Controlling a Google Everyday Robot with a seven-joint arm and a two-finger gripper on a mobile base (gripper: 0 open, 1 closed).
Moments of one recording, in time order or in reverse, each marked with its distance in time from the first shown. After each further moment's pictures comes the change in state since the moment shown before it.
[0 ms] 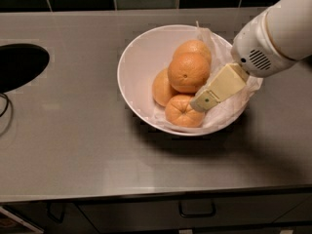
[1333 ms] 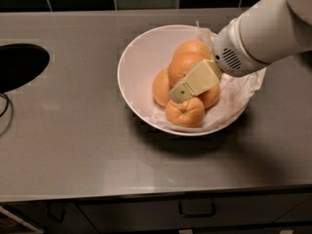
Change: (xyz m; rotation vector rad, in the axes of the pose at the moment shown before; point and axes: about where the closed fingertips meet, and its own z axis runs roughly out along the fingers) arm -0.023 0.002 0.020 0.079 -0.026 0.139
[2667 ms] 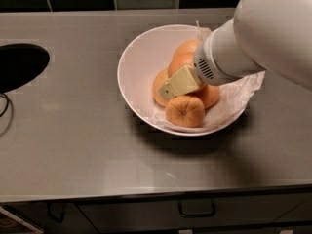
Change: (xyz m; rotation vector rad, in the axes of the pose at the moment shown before) arm -0.006 0.000 0.021 0.184 -0.011 0.112
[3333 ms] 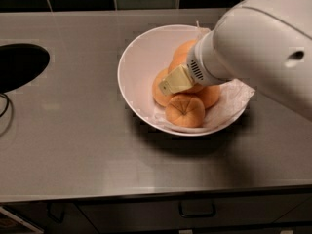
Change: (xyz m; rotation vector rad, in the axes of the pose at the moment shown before) arm -0.005 -0.009 0.014 0.097 -0.023 0.031
